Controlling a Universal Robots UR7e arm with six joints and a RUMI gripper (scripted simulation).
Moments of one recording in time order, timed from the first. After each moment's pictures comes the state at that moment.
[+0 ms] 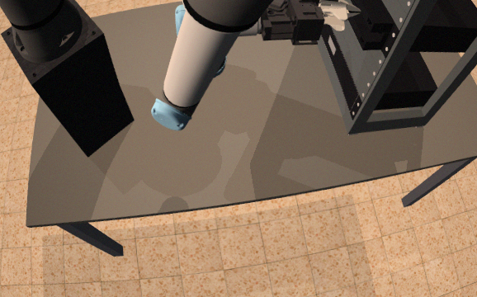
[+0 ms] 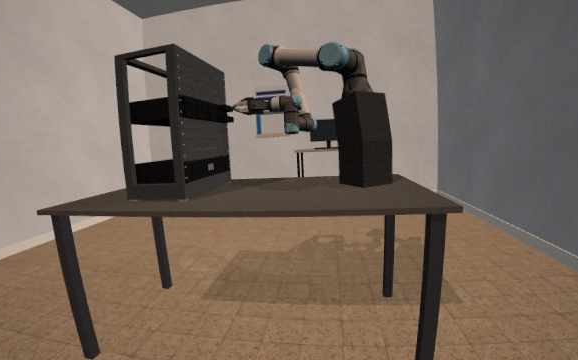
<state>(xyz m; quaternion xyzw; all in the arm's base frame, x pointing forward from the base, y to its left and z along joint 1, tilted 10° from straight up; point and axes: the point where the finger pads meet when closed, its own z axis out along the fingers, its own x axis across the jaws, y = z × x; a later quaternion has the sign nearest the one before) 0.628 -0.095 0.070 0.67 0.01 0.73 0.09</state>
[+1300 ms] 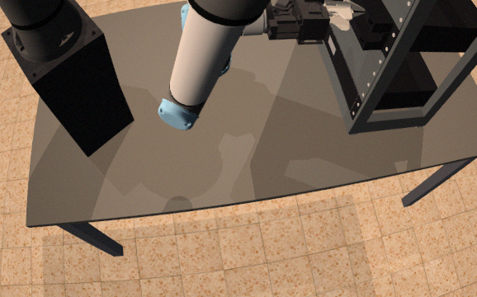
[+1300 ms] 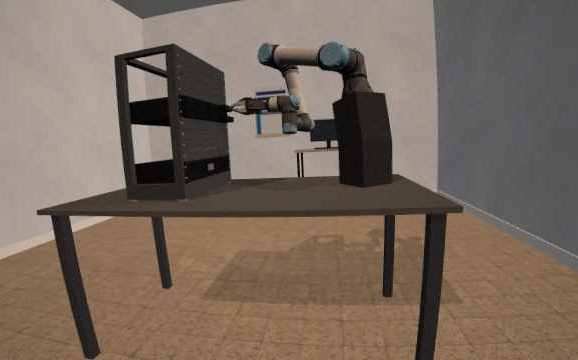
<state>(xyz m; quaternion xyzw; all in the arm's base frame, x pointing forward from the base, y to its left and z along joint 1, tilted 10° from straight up) 0.639 -0.095 0.072 0.67 0.01 0.74 0.09</state>
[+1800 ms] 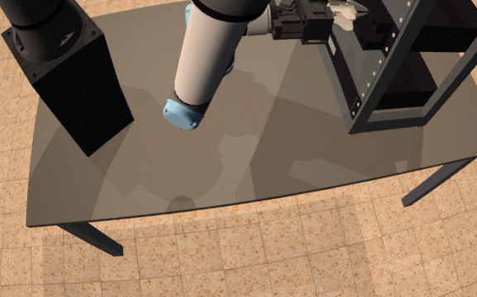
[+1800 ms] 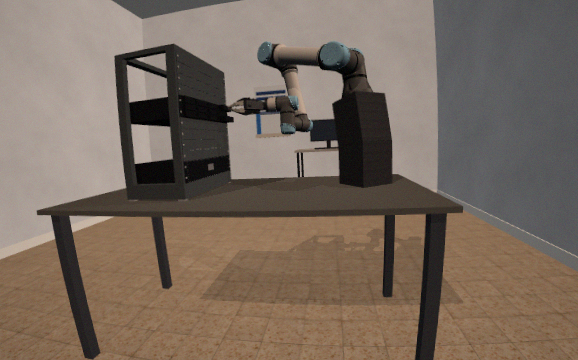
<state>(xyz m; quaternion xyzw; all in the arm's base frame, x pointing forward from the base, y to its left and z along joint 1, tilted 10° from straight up) 0.647 -0.096 0.073 0.67 0.01 0.74 0.09</state>
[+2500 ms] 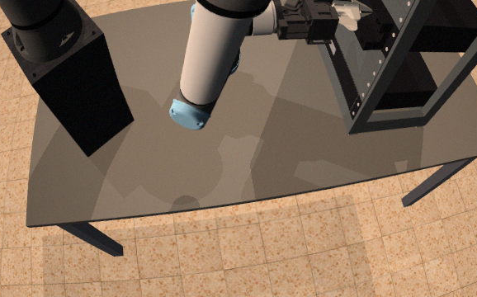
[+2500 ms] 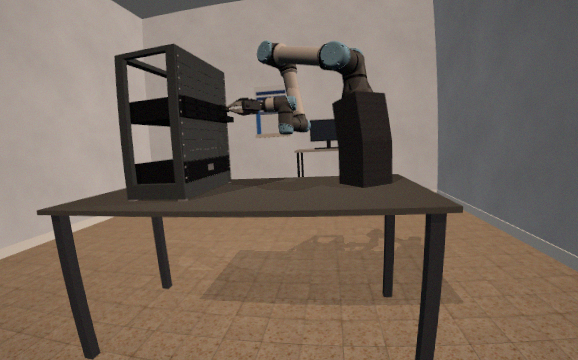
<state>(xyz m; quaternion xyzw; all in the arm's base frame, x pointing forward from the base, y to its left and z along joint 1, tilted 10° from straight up) 0.657 -0.097 0.073 0.67 0.01 0.74 0.09</state>
